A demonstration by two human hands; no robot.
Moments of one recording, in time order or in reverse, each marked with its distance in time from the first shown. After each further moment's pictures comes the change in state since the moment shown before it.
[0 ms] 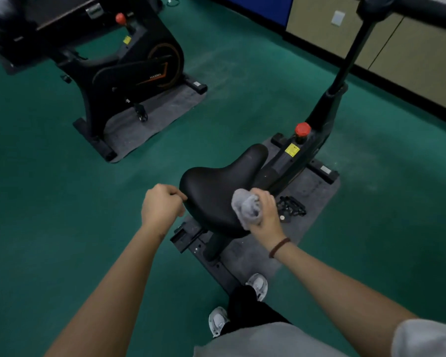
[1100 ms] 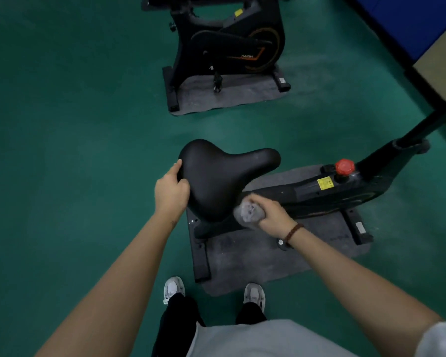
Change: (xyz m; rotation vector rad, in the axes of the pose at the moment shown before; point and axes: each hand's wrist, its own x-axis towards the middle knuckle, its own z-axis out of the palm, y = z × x) left_hand -0.066 0.036 0.092 -0.267 0.452 -0.278; right_hand 0.080 0.066 -0.079 -0.054 -0.986 -0.195
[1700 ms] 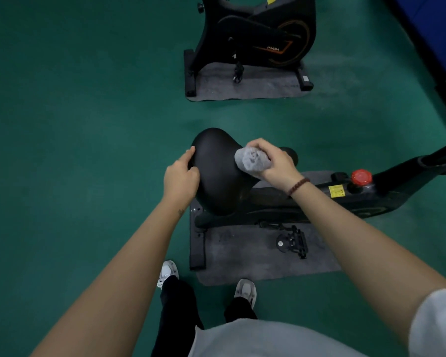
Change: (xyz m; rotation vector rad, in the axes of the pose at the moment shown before) left_hand 0.000 -0.001 0.003 -0.086 -0.010 -0.046; right_hand 0.067 -0.052 -0.042 -0.053 0.081 -0.108
